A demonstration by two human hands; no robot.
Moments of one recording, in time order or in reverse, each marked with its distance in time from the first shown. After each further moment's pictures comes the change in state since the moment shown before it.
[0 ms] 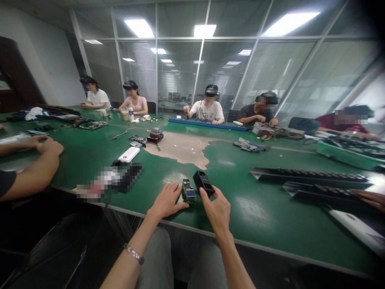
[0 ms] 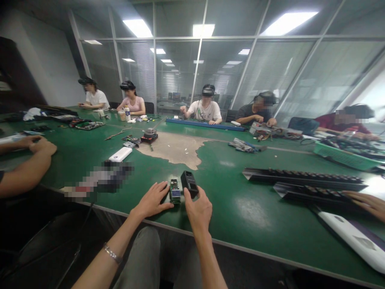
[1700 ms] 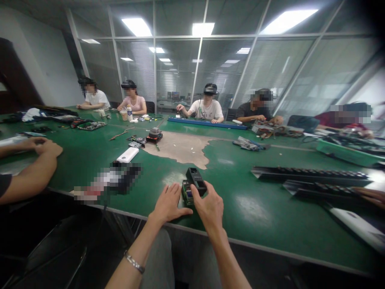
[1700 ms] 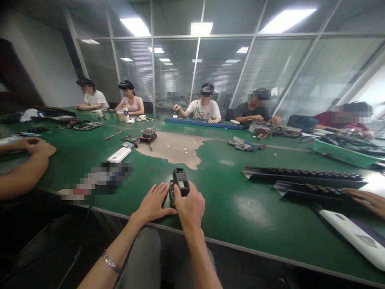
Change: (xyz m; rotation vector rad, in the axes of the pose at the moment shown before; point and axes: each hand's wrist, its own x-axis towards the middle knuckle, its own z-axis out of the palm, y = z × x) left_hand 0.001 0.006 0.010 0.043 -0.044 -0.053; right_hand -0.005 -0.037 0.001 -0.103 0.003 -0.104
